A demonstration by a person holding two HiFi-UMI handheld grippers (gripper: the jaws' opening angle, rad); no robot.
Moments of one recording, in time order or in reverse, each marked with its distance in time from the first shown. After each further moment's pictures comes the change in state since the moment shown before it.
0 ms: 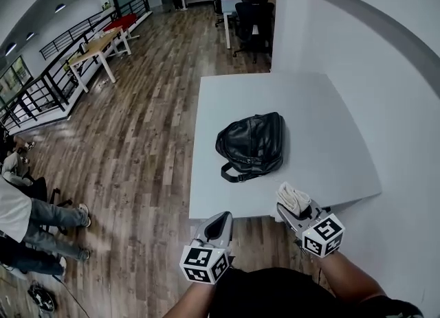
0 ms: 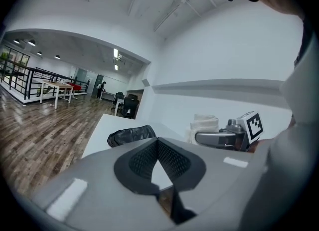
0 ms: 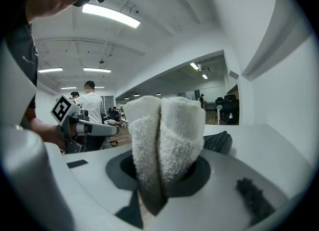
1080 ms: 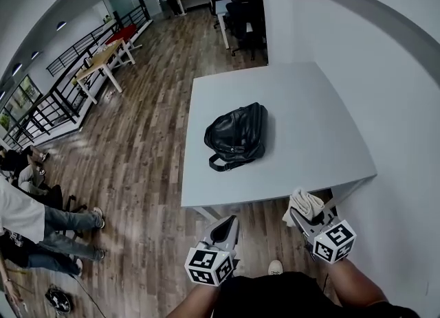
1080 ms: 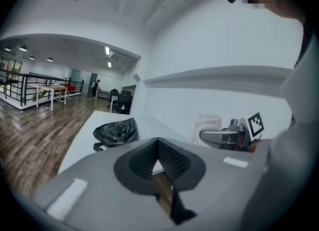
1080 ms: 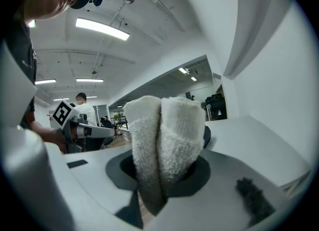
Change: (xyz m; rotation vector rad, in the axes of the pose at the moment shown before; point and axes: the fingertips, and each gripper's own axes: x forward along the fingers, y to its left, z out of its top) left arm -0.012 -0.132 -0.036 0.062 0.073 -0.020; right arm -0.154 -0.027 -0.039 0.115 -0.058 -0.065
